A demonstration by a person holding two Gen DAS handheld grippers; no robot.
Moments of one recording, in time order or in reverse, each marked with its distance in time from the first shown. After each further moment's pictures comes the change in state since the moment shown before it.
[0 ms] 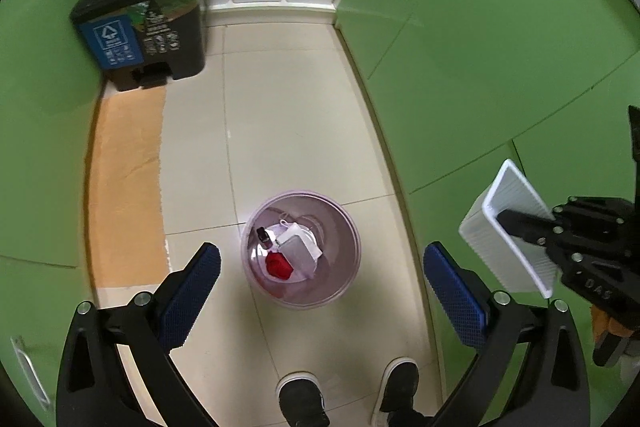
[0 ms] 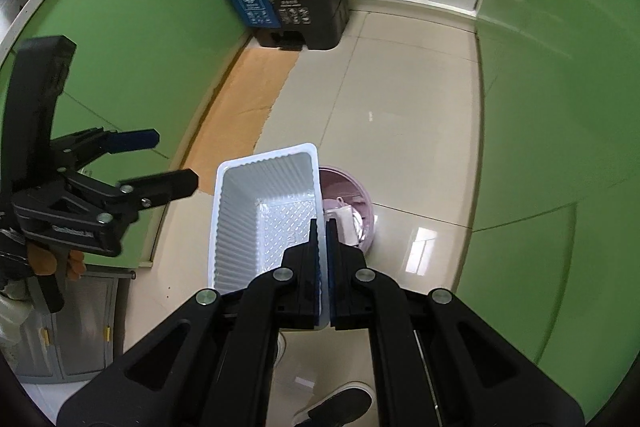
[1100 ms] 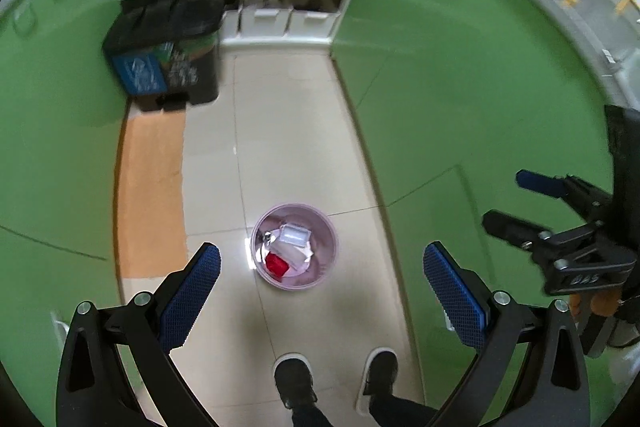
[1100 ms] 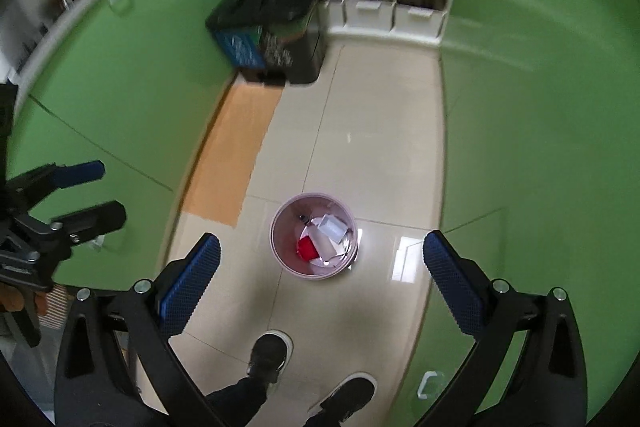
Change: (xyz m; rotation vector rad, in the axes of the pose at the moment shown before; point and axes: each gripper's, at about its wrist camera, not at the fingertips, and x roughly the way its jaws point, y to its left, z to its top) left arm -0.168 -0.049 0.007 0.011 -0.062 0.008; right arm -0.159 0.016 0.017 0.082 -0.093 -0.083
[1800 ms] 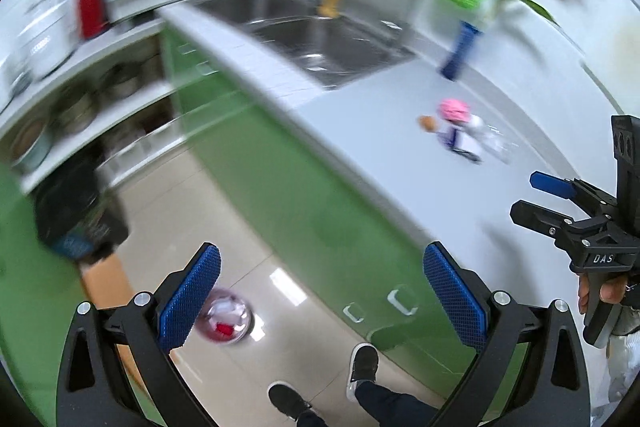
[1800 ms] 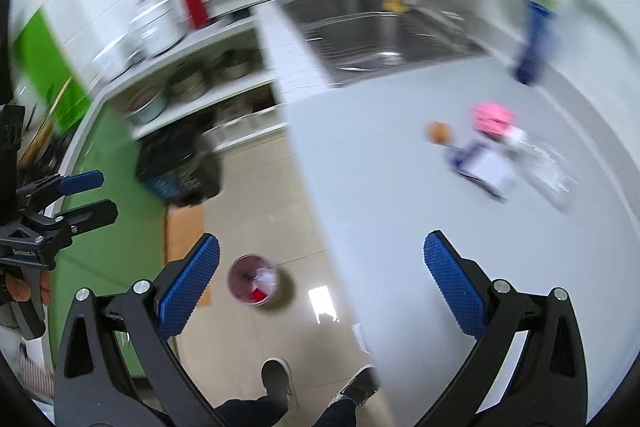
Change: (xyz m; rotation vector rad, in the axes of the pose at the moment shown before) left arm -0.201 -0.305 0.044 0.535 -0.073 -0.247; right arm -0.388 -0.117 -0.128 0.476 -0.311 -0.280
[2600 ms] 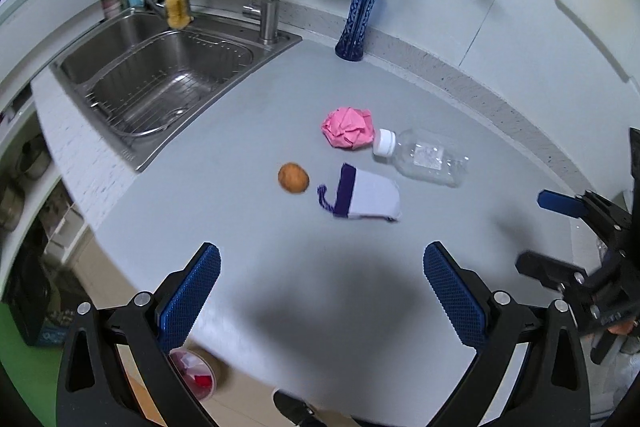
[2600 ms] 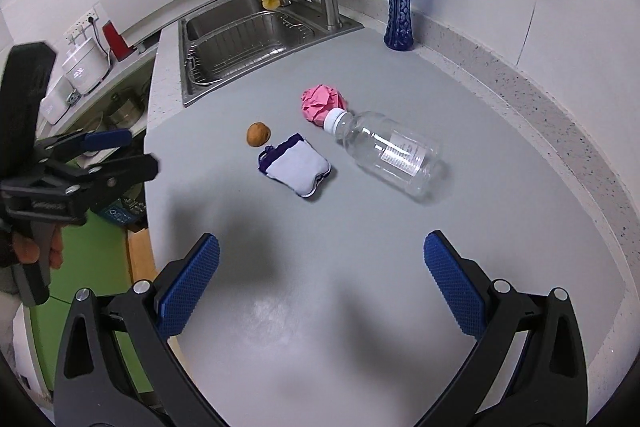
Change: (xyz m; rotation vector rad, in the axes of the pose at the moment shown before) left arm 0.150 -0.162 0.115 0.226 0.096 -0.109; right arm -0.001 -0.185 0.006 0.139 0.027 -0.105
